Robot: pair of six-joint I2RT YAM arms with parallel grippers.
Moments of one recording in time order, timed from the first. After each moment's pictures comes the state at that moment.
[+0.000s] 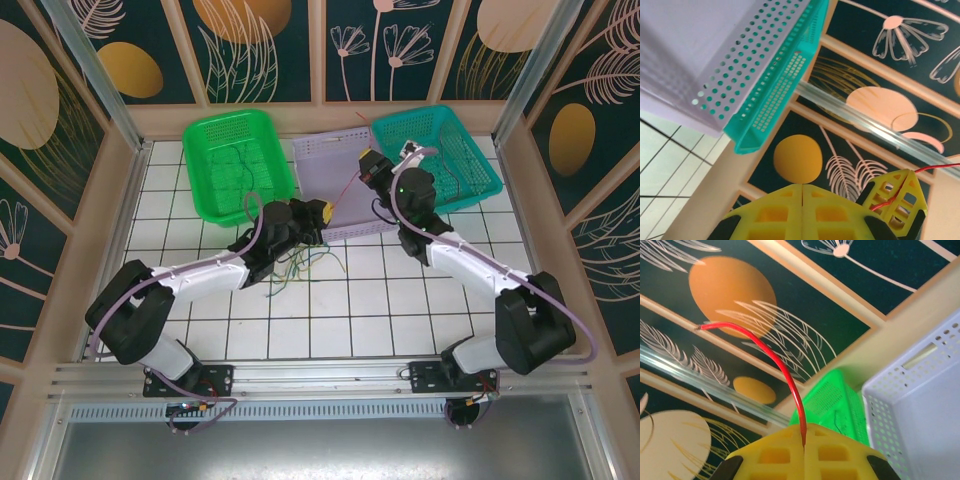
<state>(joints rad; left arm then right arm) -0.76 1.55 0.82 0.54 -0.02 -2.06 0.51 1.41 0.89 0.56 0.08 0.98</state>
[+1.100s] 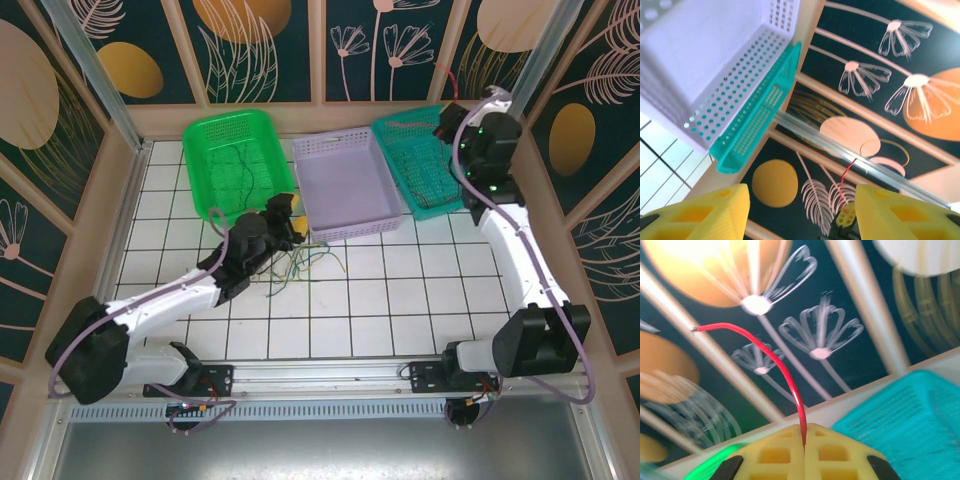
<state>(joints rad) -0.72 1.25 0.69 0.35 -0.15 -2.09 0.06 1.36 1.32 -0.03 -0.04 0.51</state>
